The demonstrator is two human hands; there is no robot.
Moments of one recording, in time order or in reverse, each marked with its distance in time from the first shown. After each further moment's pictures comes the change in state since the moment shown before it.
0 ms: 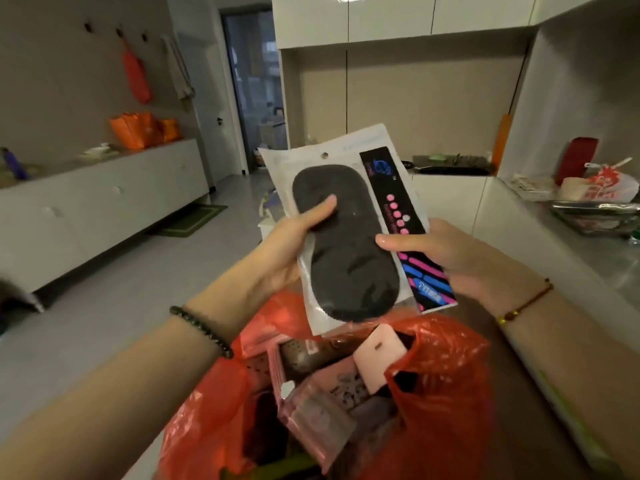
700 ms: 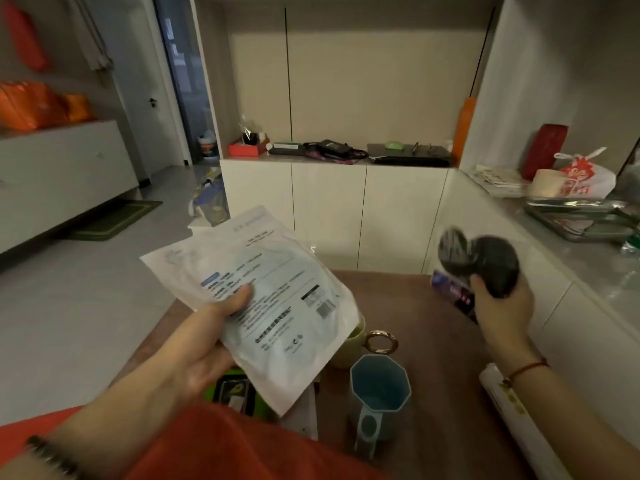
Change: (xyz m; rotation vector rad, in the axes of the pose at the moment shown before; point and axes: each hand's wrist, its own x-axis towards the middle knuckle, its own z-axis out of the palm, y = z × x) left_hand 0.208 -0.141 -0.042 -0.244 0.193 -0.147; right_hand 0.185 0.232 -0.229 -0.177 1.228 -0.094
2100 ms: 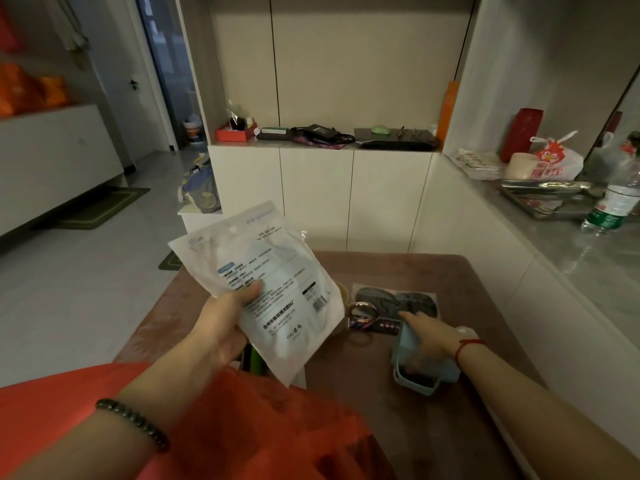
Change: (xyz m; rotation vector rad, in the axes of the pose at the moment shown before) left_hand -0.005 -0.023 0.005 0.100 0.152 -0.013; right_hand -0.017 0.065 -0.009 -1.113 -1.223 -0.188
